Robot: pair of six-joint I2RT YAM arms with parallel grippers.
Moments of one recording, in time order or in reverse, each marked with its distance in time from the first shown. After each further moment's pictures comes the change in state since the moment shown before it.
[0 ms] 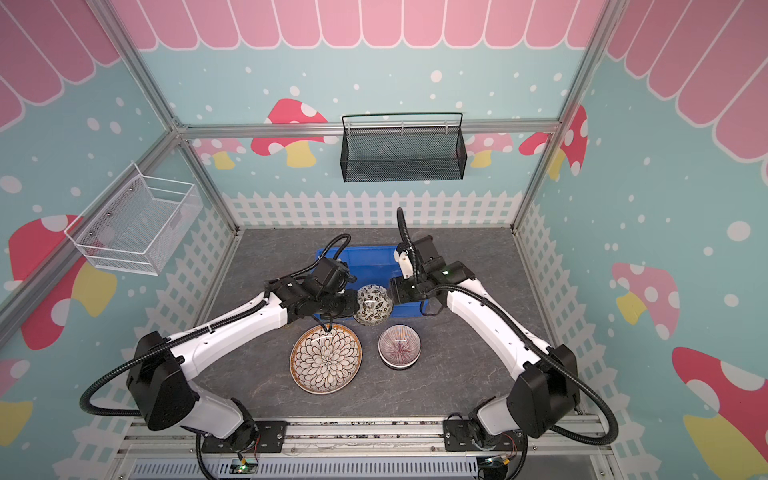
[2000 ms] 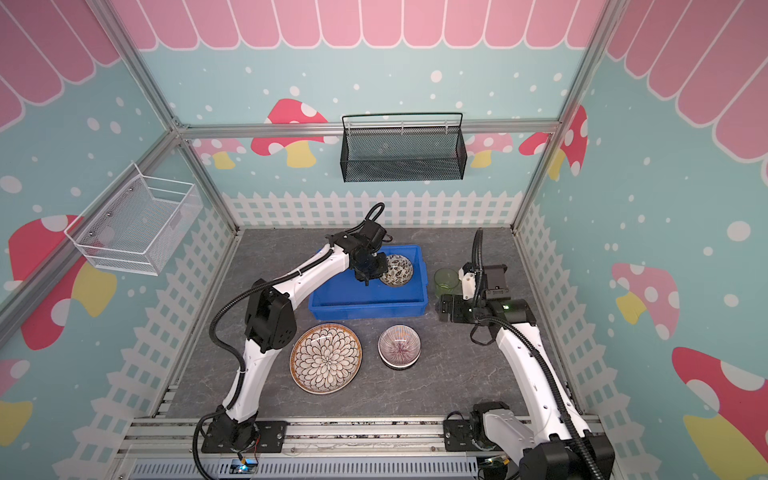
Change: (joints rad) left arm 0.103 0.802 0.936 -0.271 -0.013 -0.020; right arm -0.404 -0.339 -0.330 -0.063 -0.058 -0.098
